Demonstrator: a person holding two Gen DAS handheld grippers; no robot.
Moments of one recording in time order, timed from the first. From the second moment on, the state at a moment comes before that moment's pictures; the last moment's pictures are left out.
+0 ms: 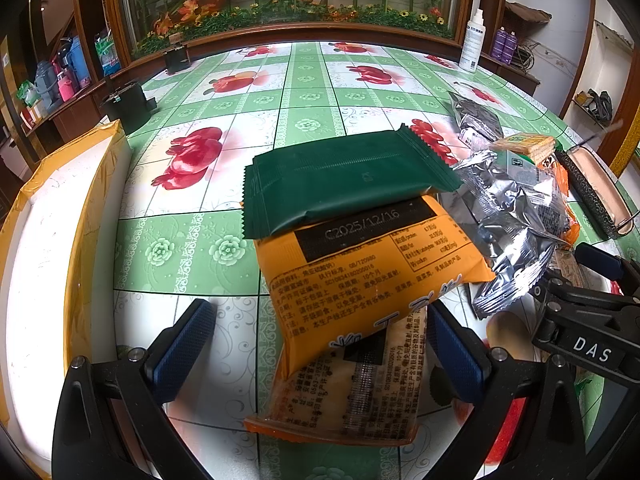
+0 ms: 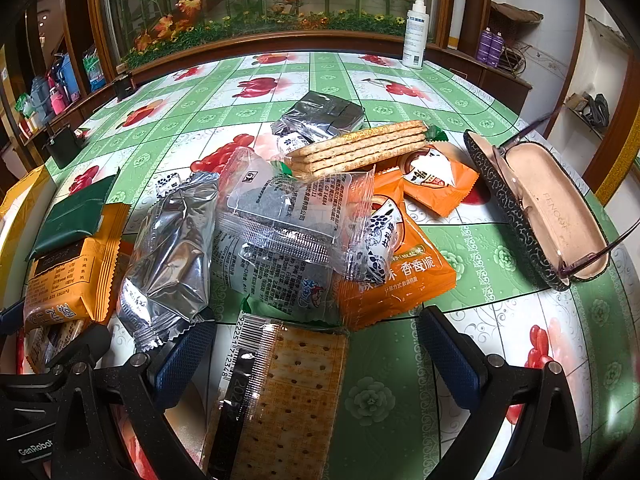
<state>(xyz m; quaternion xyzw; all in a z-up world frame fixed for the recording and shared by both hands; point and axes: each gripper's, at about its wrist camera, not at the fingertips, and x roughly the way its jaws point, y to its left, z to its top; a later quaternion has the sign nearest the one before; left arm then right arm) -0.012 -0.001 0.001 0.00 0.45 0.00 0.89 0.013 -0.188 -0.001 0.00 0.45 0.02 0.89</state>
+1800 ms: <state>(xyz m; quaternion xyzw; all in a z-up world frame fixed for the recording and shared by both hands) -0.067 0.015 0.077 -0.05 0.40 -0.13 0.91 0.013 -0.187 -0.002 0.00 0.45 0.02 0.89</state>
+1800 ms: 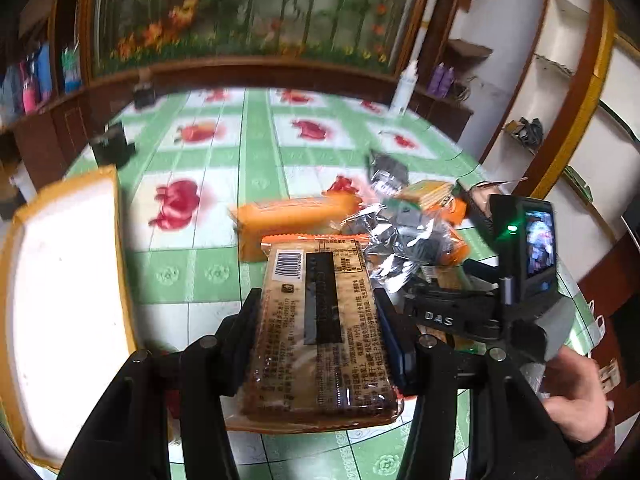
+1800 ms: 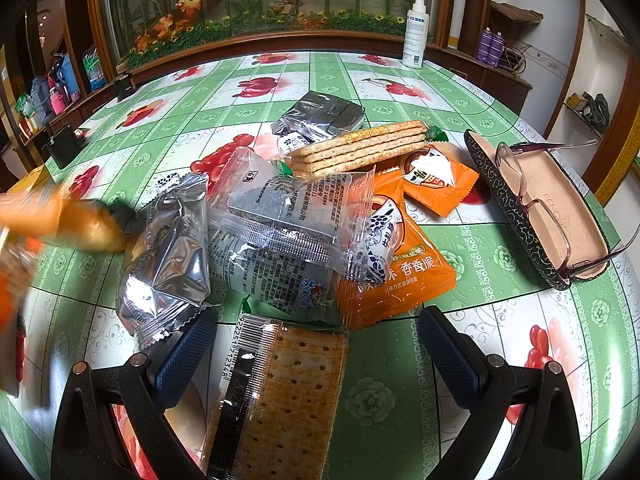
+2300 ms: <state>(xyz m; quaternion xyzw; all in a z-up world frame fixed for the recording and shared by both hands) -0.095 0.005 0.029 -0.02 0.45 -0.12 0.89 0.014 -0.189 0.001 -0.02 0.48 0.06 0.88</state>
